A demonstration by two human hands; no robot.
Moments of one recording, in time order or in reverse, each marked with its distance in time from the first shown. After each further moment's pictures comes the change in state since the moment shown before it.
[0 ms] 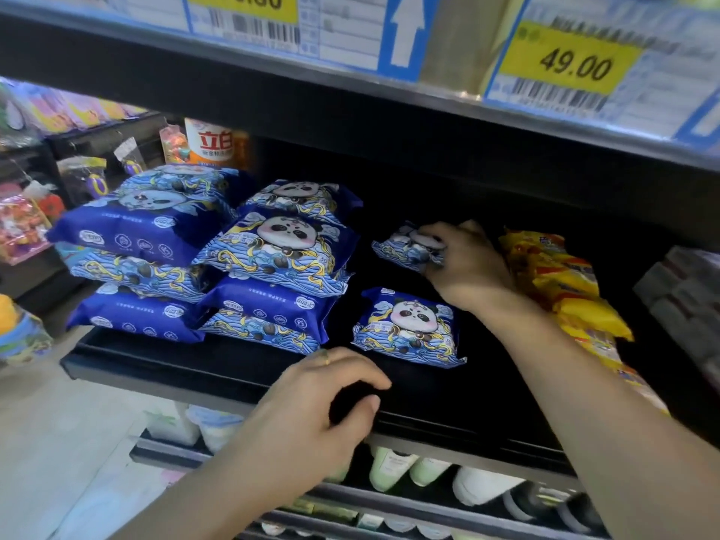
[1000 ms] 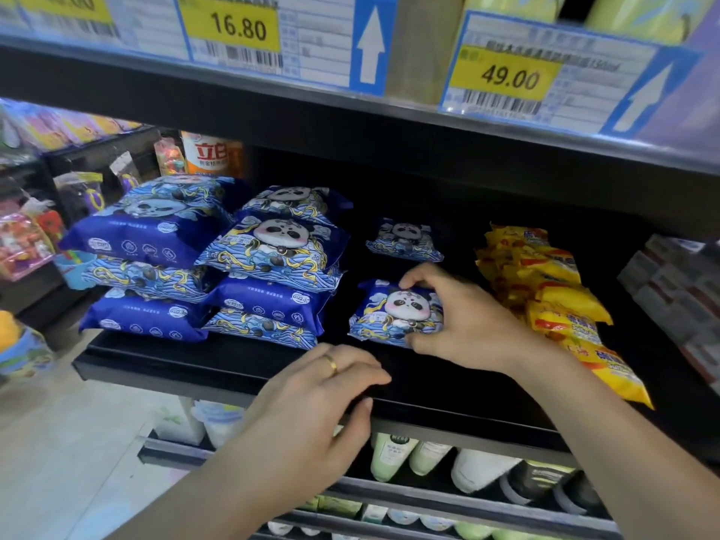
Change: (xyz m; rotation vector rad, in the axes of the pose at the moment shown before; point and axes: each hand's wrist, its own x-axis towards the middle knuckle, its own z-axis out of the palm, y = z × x) left_hand -0.013 0.017 -0.009 0.315 -0.040 0.230; right_hand -0.086 -0.003 -0.026 0.157 -0.282 -0.200
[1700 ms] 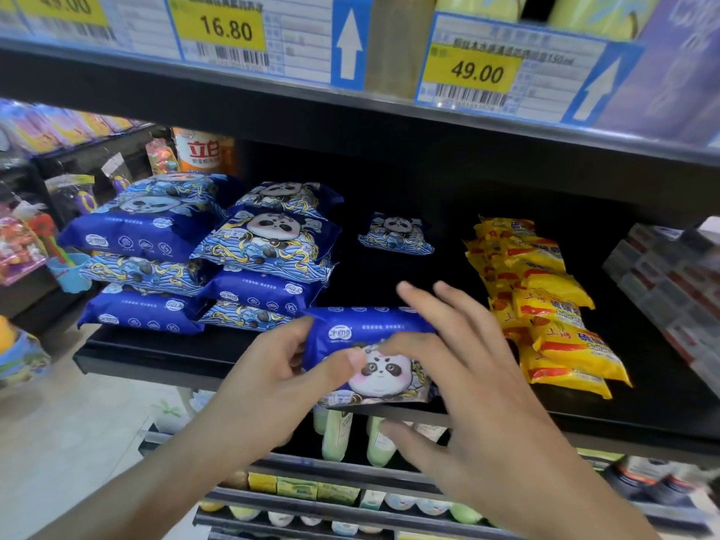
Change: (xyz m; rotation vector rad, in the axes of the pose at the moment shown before) left_hand 0.004 0.006 -0.020 -0.894 0.056 -0.397; right_hand -0.114 -0.046 0.023 -0.206 0.285 -0.335
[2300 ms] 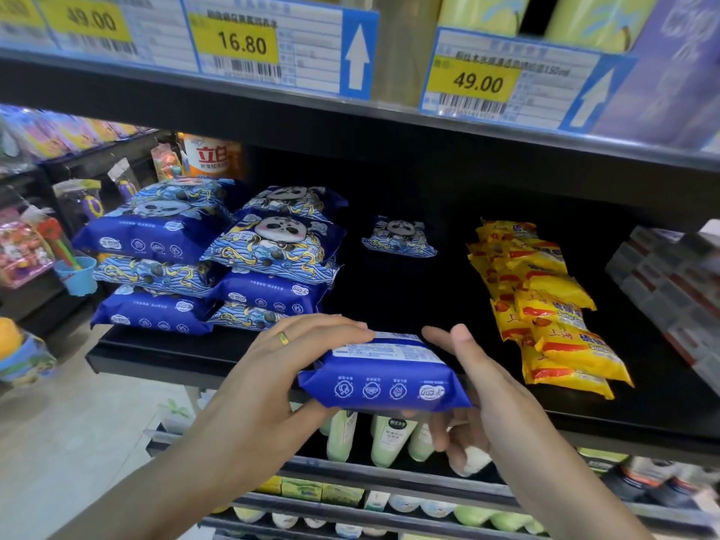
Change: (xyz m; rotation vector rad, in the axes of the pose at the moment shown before) left_hand -0.015 -0.007 -0.018 0.615 0.000 0.438; right_hand 0.003 -0.010 0.002 1.221 -0.014 0.921
